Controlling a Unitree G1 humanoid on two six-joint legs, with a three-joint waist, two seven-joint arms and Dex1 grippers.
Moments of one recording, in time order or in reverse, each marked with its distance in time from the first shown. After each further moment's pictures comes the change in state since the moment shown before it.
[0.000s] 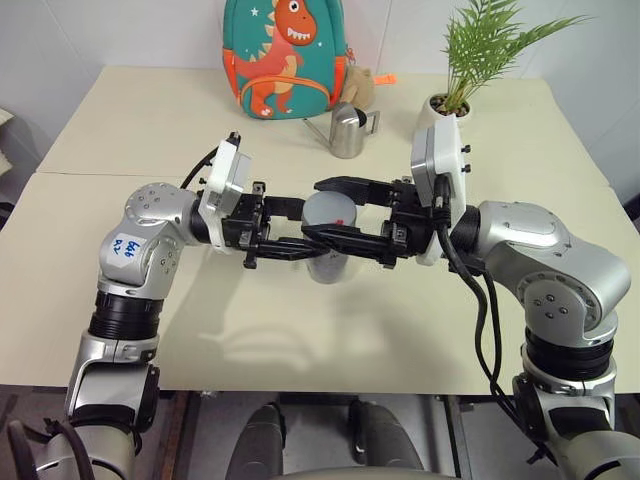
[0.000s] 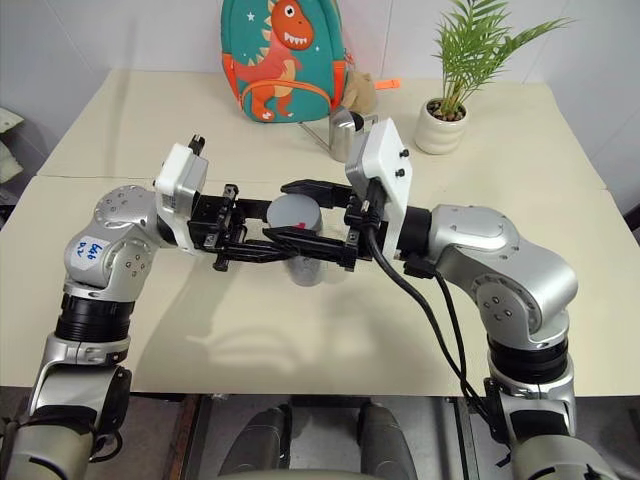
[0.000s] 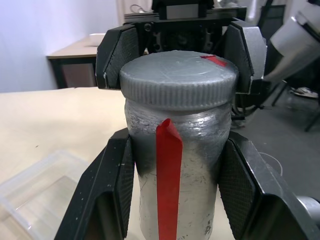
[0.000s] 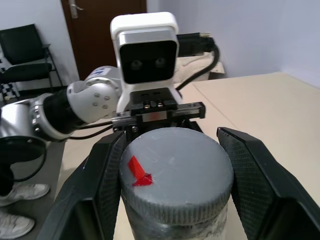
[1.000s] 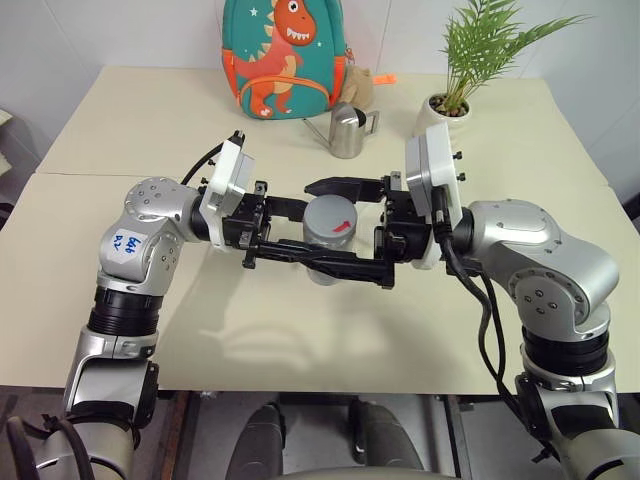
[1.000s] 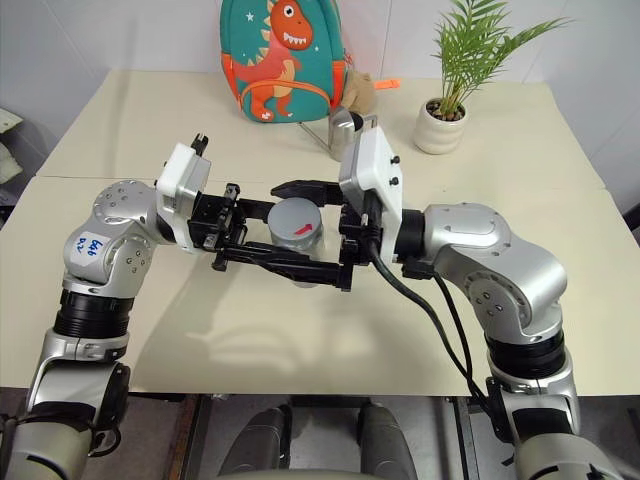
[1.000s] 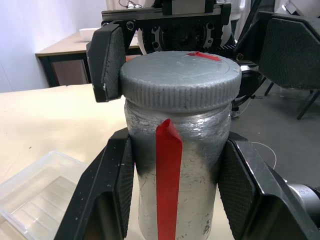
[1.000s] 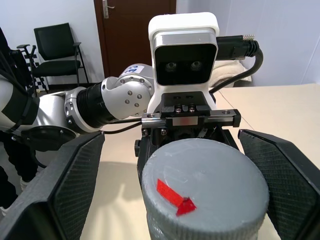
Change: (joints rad) left arm -0.011 0.009 -0.012 0.003 0.011 -0.006 -0.014; right arm -0.011 -0.020 0.048 0.047 -0.013 -0.089 0.084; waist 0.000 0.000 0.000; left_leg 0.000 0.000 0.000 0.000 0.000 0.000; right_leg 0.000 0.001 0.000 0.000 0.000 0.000
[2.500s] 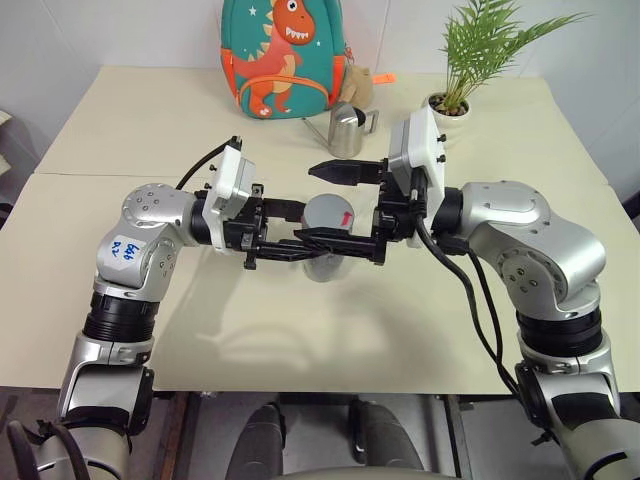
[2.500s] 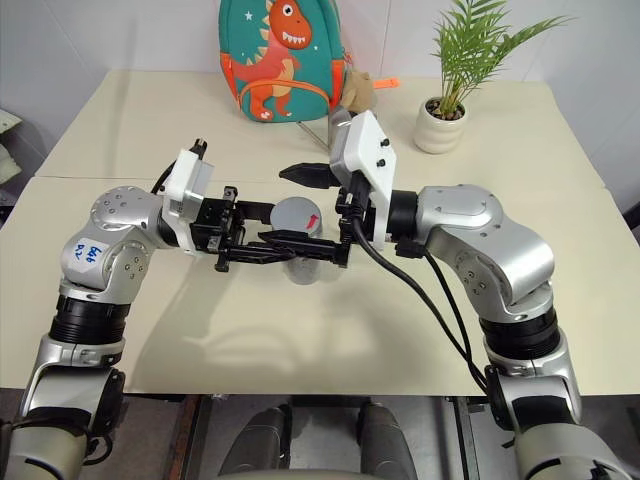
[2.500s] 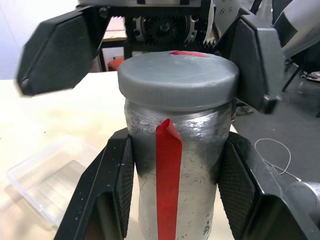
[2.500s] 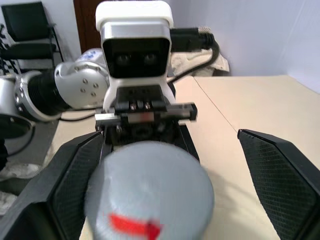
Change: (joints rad) left arm 0.032 0.020 -0.008 -0.021 0.016 -0.012 0.061; right arm -0.070 -0.026 0.046 0.110 -0.122 -0.060 0.005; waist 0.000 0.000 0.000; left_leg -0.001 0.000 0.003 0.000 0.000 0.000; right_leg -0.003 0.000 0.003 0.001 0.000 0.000
